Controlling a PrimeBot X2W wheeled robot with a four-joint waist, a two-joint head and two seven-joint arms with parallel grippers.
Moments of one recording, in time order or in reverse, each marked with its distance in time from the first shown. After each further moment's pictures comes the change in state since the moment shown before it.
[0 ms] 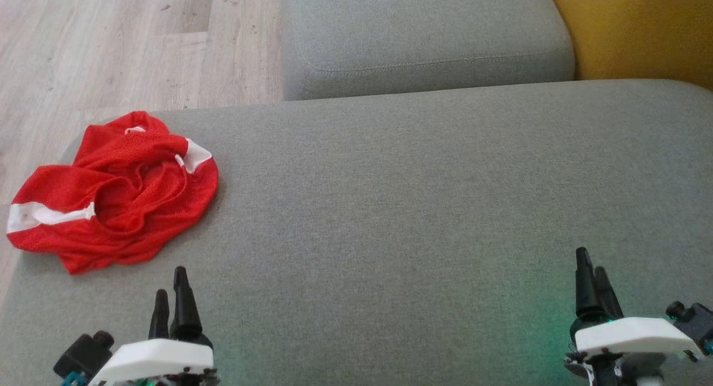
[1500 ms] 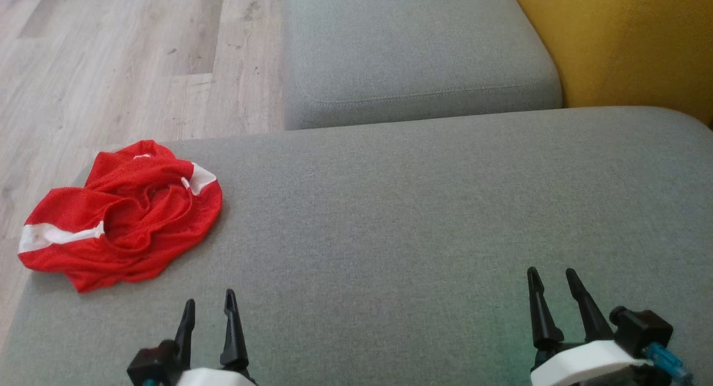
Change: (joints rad) left arm 0.042 0.002 -0.122 0.055 0.542 0.095 -0.126; right arm 0.060 -0.001 0.095 -0.036 -0.589 0.000 -0.126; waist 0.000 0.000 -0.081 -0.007
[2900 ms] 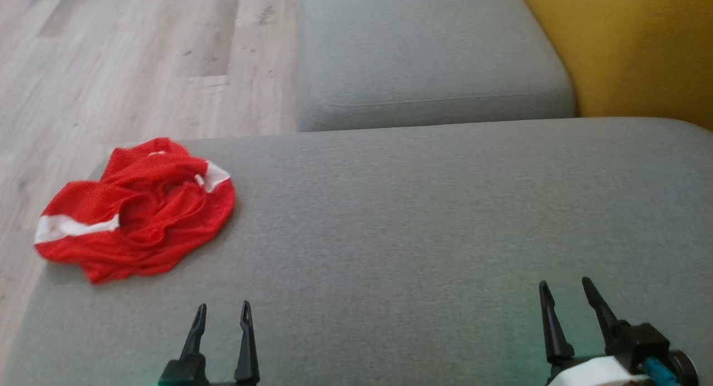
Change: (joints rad) left arm 0.030 0.002 -0.026 0.026 0.243 0.045 -0.067; right arm 0.032 0.000 -0.078 0.017 -0.288 0.000 -0.067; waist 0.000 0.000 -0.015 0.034
